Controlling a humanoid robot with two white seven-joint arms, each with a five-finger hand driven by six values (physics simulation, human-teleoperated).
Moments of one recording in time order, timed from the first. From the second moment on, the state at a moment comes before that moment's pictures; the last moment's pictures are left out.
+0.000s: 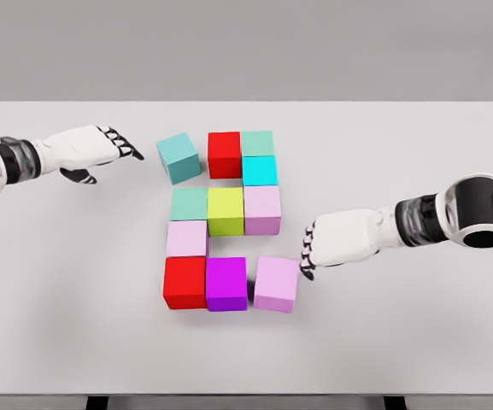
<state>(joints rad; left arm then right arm) -0.88 0.68 -0.93 -0.95 -0.73 -0.61 -0.16 -0.86 -0.84 1.10 -1.70 0.49 -0.61 0.61</state>
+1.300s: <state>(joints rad) -0.90 0.59 -0.93 -0.87 -0.74 -0.61 -0.17 -0.82 -0.86 1.11 -1.77 0.46 -0.61 0.61</state>
